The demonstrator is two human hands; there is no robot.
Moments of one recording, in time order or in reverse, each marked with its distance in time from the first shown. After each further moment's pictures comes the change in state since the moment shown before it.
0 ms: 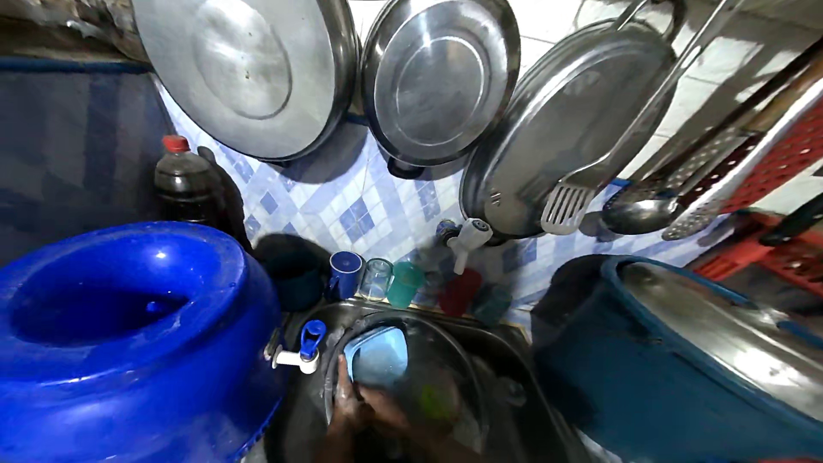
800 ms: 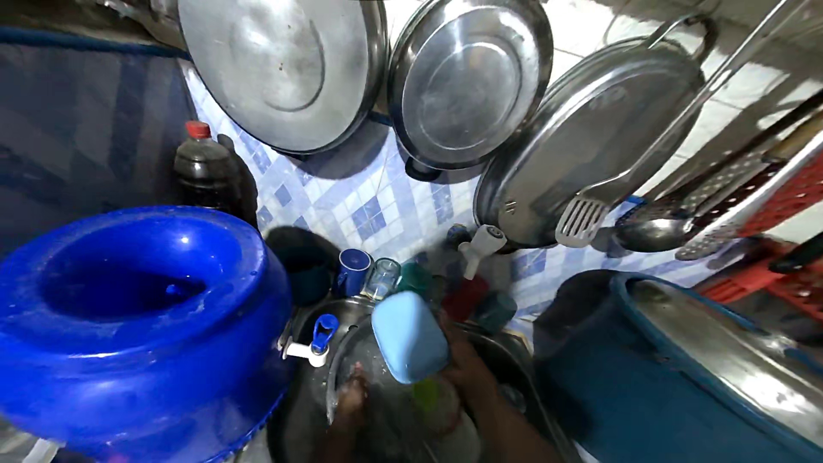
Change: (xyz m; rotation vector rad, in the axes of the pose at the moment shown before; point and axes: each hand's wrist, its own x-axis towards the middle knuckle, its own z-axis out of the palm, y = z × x) left_hand 0.011 -0.006 0.003 0.151 0.147 -0.286; right_hand -0.022 -0.002 -0.121 1.182 0.481 0.027
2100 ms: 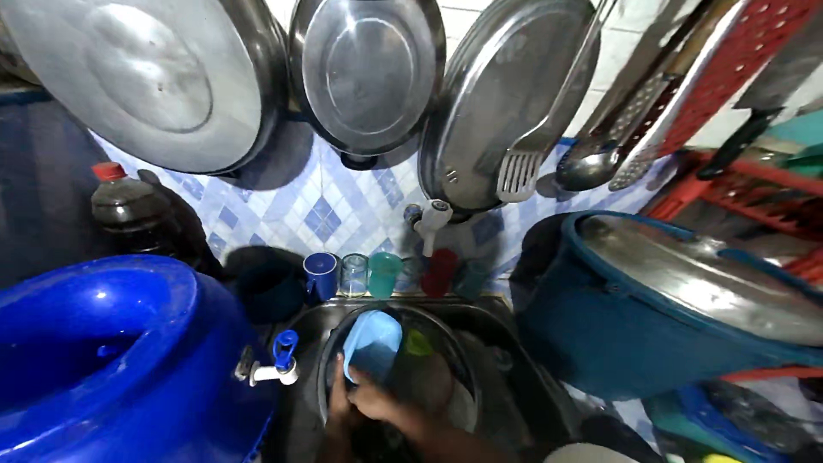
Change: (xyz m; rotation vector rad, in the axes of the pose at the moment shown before) left_hand -0.009 0.007 0.000 -0.248 -0.235 0.223; right_hand -0.032 0.087 0.079 -0.960 -0.338 0.149
